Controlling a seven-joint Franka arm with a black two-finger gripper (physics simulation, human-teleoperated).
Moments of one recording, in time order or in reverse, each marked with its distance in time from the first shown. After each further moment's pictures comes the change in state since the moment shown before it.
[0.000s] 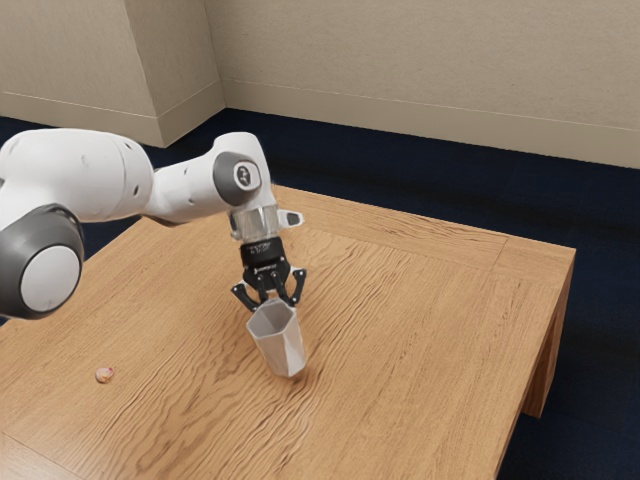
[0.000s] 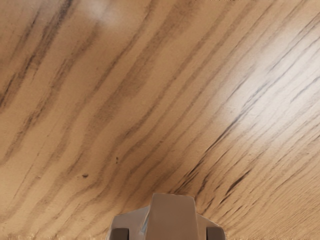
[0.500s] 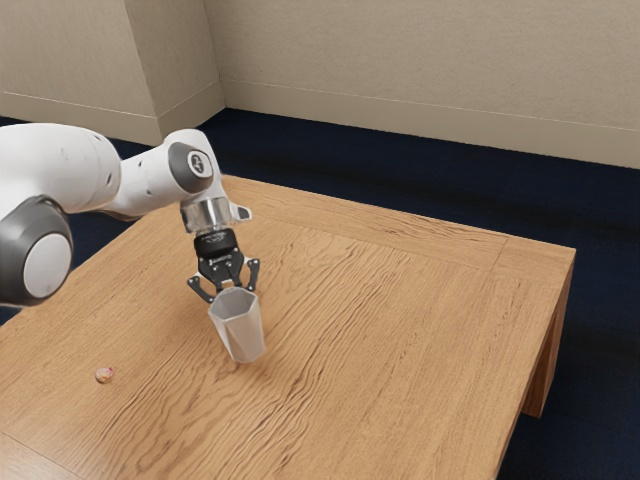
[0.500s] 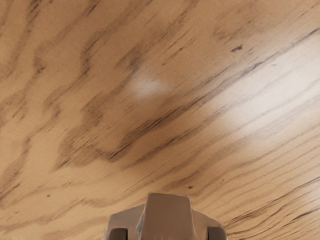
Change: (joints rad) arm 0.086 0.010 0.083 0.009 -0.047 -0.128 -0.068
